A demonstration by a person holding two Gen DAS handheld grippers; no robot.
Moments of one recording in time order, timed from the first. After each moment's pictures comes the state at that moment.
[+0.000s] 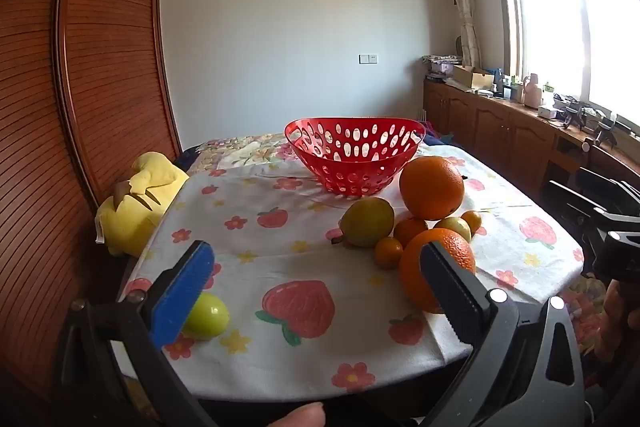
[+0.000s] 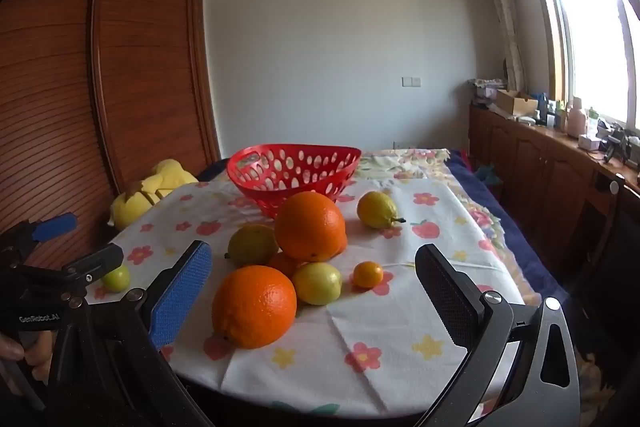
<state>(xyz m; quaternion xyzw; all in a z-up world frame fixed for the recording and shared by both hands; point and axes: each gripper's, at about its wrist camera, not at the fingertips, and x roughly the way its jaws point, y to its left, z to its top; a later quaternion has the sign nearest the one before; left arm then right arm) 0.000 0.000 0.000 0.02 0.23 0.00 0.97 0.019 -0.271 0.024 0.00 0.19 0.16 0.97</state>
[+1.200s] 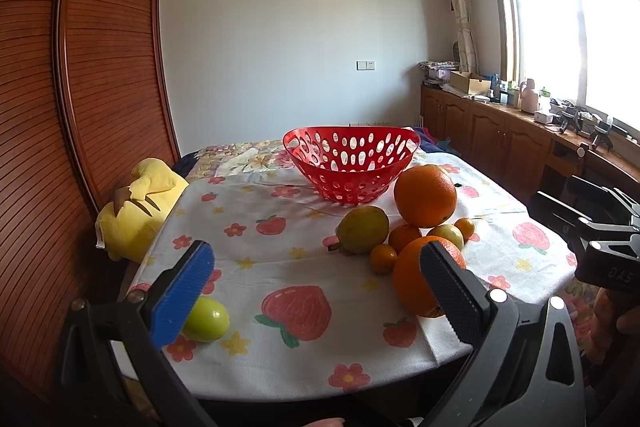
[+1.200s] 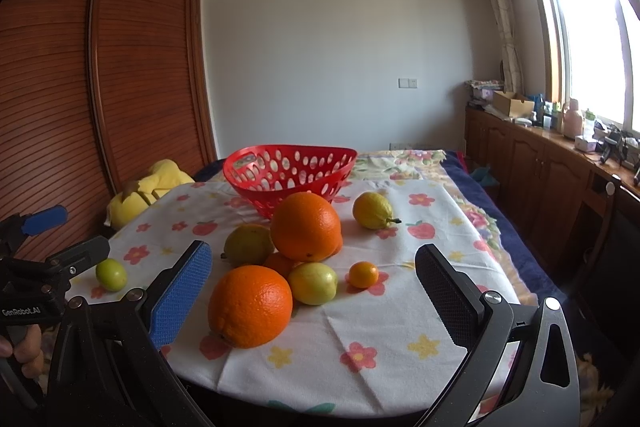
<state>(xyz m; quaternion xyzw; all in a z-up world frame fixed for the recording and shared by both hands) -0.004 -0.002 0.014 0.02 0.23 -0.01 0.97 0.018 -0.272 0.023 0.00 0.19 0.15 0.97</state>
